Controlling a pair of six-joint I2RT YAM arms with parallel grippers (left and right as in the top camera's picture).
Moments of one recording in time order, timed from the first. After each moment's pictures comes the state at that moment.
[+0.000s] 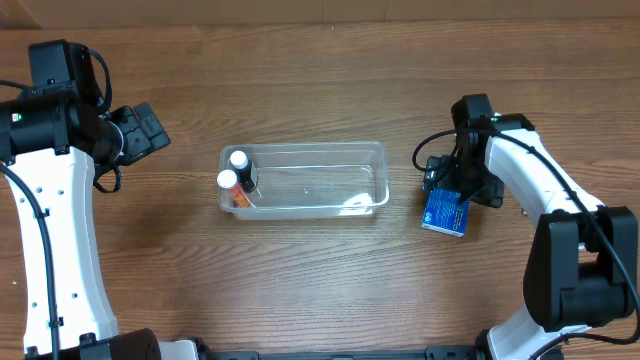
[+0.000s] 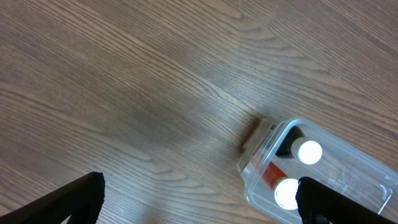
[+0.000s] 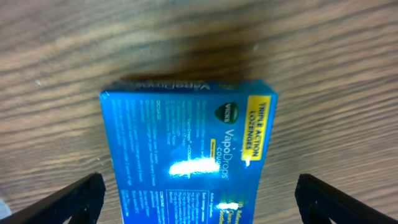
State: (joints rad) left arm 0.20 1.55 1.72 -1.38 -0.04 -0.36; right arm 0.09 1.81 1.20 -0.98 0.03 0.37
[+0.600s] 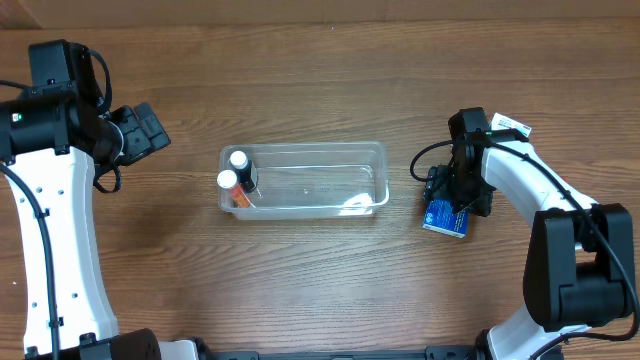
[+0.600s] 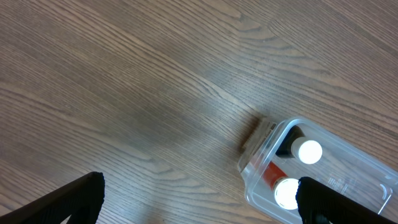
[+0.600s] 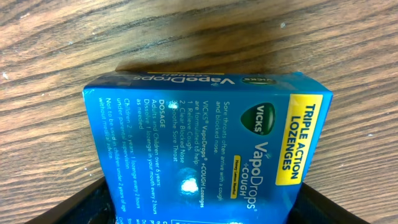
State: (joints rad) left arm 0.20 1.55 1.72 -1.38 -0.04 -0.36; right arm 0.09 1.81 1.12 -0.88 0.00 0.38
